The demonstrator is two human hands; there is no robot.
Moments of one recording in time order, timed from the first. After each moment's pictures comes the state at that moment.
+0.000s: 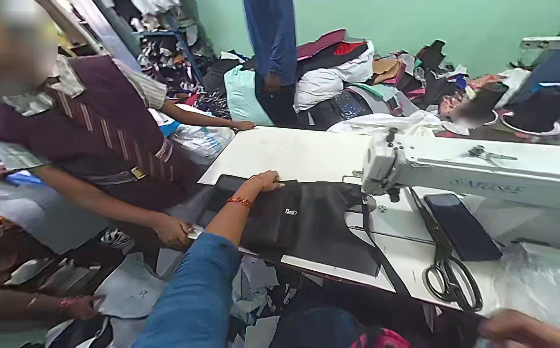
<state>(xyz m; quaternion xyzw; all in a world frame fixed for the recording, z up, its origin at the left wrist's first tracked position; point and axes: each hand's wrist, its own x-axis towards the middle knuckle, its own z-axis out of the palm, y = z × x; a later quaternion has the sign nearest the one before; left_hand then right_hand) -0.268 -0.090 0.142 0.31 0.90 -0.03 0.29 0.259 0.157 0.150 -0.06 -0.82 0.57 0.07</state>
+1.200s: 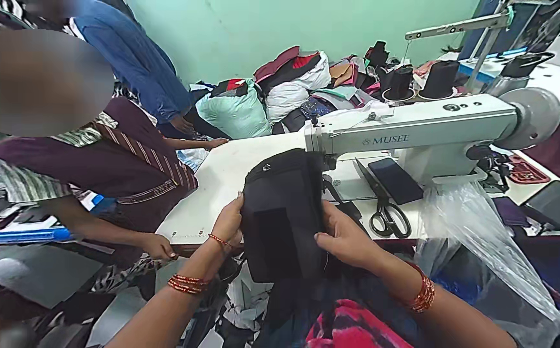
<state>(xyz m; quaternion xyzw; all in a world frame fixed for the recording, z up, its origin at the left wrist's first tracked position) -0.052 -0.128 0.173 0.01 0.73 0.65 0.18 0.143 0.047 0.159 0.03 -0.69 0.71 0.13</state>
